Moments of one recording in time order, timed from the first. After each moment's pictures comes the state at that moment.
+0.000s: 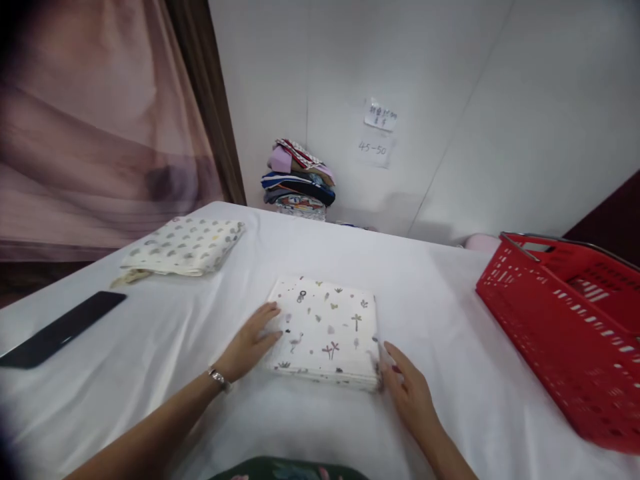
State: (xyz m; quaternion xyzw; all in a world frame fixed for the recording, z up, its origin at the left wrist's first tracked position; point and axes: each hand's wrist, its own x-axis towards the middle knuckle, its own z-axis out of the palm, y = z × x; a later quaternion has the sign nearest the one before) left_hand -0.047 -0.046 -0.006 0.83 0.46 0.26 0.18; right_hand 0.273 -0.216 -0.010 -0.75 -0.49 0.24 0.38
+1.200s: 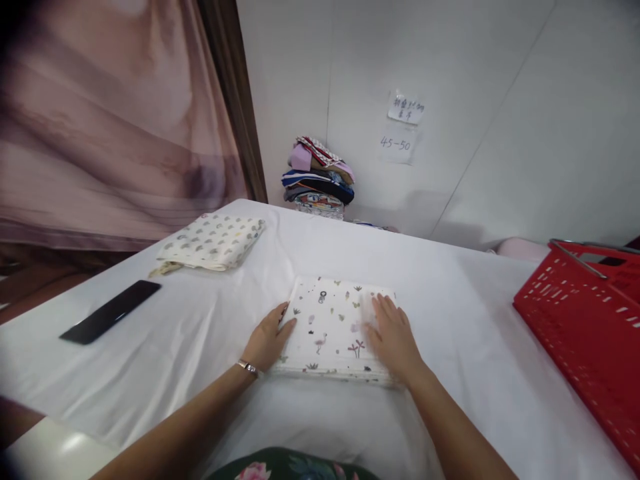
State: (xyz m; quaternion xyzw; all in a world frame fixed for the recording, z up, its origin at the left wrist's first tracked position) left_hand -0.031 -0.049 -0.004 0.74 0.59 0.25 0.21; right_hand 0.265 -0.105 0.007 -0.69 -0.71 0.03 0.14
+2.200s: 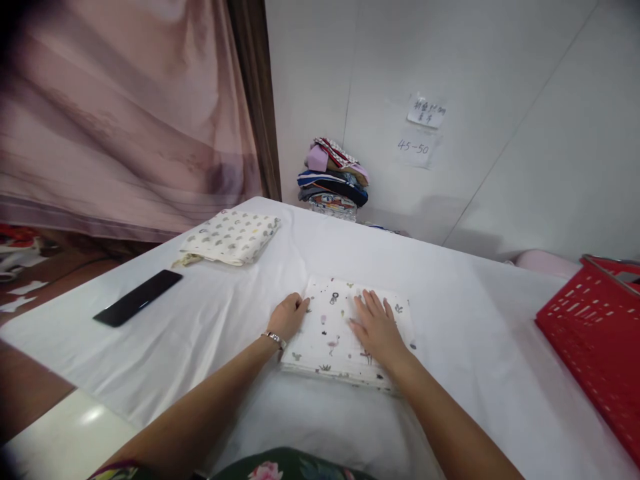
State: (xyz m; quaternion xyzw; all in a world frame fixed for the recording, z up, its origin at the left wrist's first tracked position) left_hand -0.017 -0.011 0.004 0.69 0.66 0.20 0.22; right_hand 0.221 -0.073 0.015 -0.62 -0.78 0.07 0.08
